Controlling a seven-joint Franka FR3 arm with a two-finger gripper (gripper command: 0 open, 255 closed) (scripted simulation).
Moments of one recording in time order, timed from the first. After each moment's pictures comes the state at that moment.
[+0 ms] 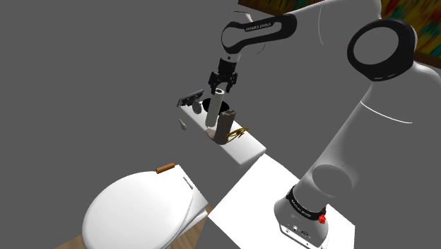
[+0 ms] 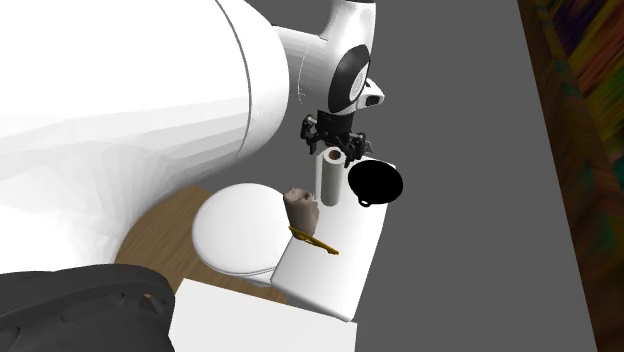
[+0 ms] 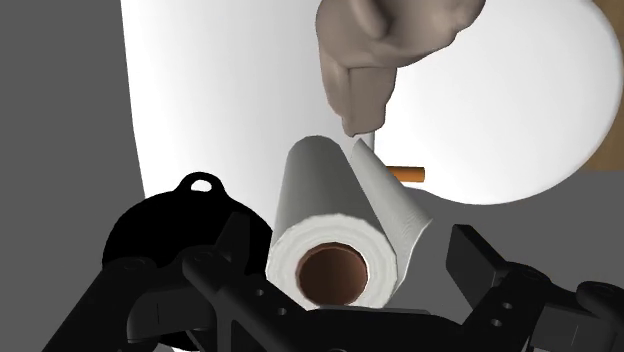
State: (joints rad) arm -0.14 0.06 -0.06 -1.98 0.03 2.01 0.04
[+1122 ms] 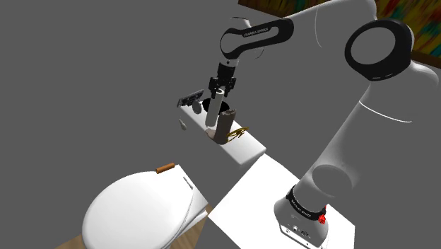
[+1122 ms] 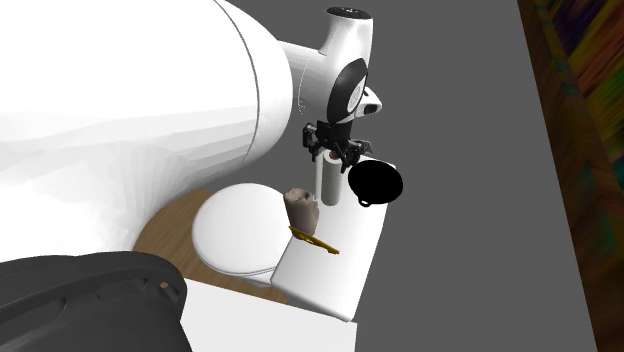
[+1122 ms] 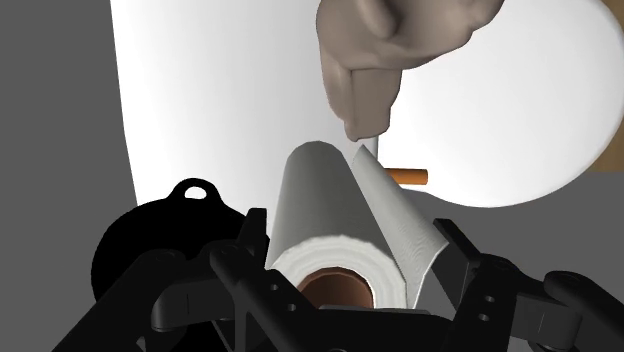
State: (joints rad) arm -0.14 0.07 -0.06 -2.02 0.03 2.06 0.03
